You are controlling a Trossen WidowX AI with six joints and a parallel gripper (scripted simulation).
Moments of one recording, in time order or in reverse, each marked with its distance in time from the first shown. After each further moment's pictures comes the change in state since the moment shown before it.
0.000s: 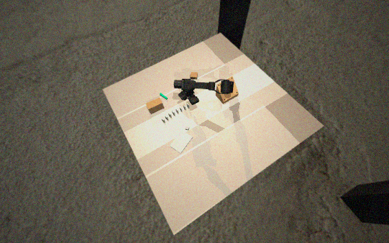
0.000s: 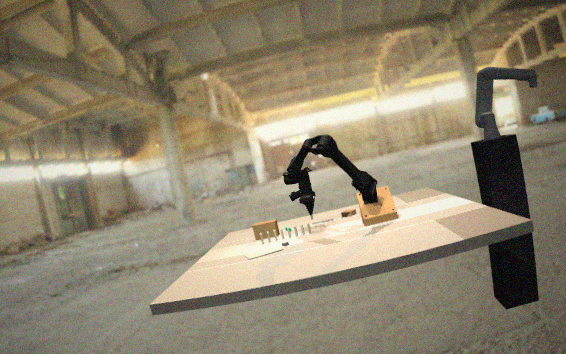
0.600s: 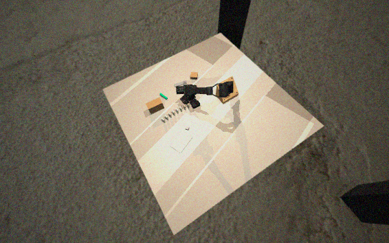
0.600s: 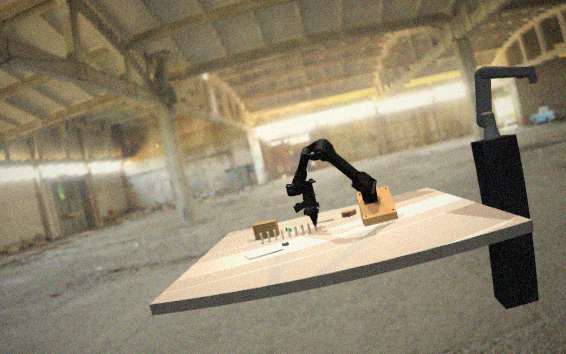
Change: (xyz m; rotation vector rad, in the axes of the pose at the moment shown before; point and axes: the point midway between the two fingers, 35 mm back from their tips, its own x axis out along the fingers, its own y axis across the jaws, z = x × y) arm 0.056 0.005 -0.009 0.002 0.008 0.014
